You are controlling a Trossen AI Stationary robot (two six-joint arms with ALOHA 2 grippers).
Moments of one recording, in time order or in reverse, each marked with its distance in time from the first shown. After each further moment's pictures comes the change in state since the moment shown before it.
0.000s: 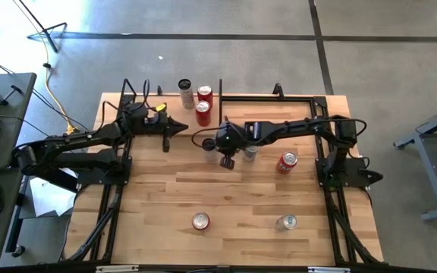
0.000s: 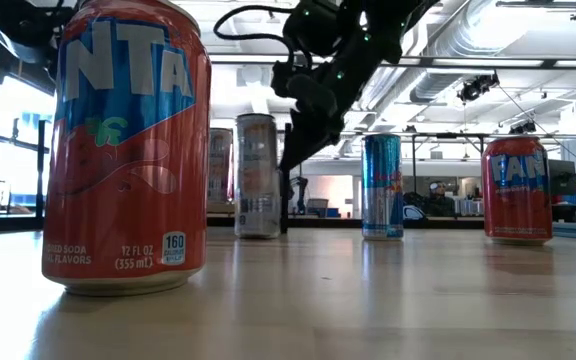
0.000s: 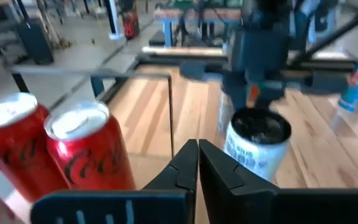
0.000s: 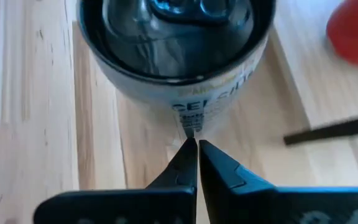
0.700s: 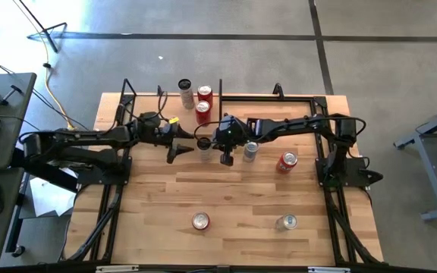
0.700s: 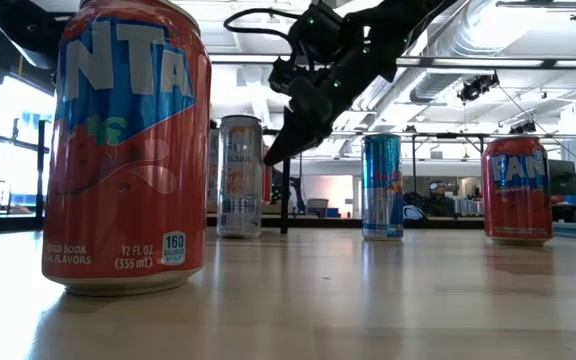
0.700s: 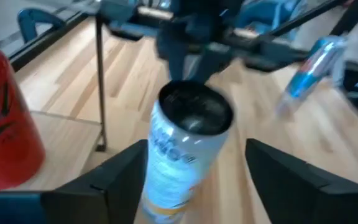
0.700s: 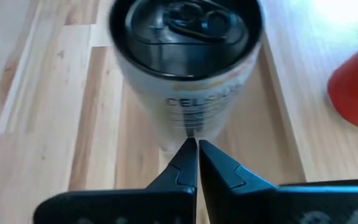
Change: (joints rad) left arm -0.158 0.144 -0.001 0.026 -0.012 -0.191; right arm -0.055 0.000 -0.053 0.182 -0.108 -0.147
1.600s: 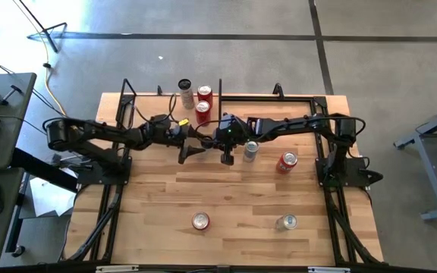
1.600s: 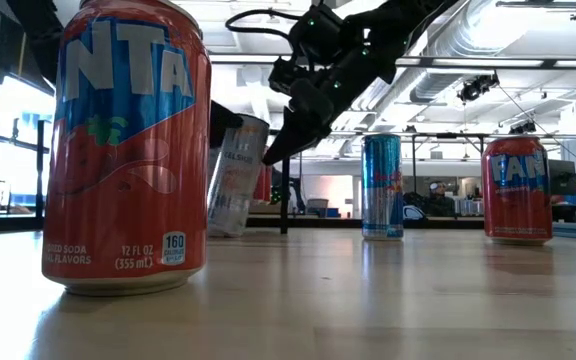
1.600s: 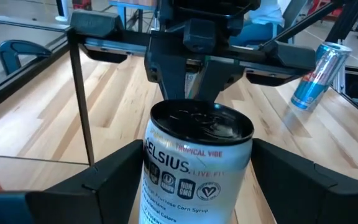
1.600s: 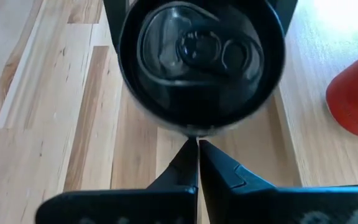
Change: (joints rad) left arm -0.026 0.322 0.000 0.439 0.029 0.028; right arm -0.001 0.001 -0.002 0.024 -0.023 -0.040
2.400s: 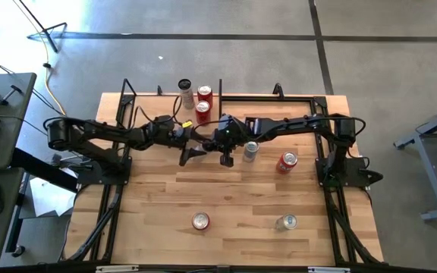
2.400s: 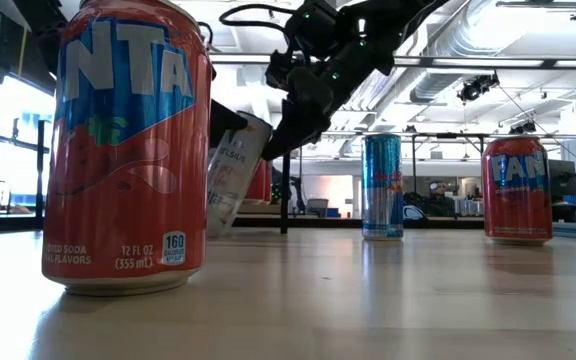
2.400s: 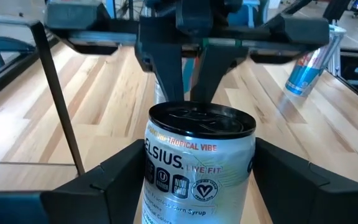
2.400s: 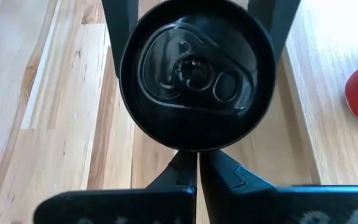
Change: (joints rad) left arm -0.035 0.003 0.041 -0.108 0.004 0.059; right arm 0.002 0.002 0.055 -0.084 -0.014 0.047
